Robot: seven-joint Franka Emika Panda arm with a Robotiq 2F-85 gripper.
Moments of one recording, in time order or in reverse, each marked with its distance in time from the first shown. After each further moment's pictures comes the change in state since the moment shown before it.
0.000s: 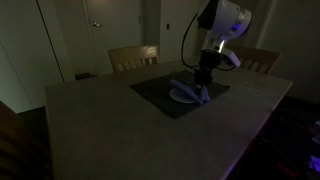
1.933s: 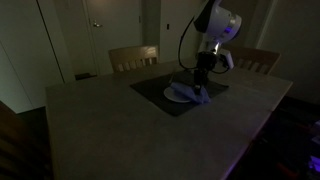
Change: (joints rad) arm -0.077 0.112 0.017 0.148 -0.057 -0.195 -0.098
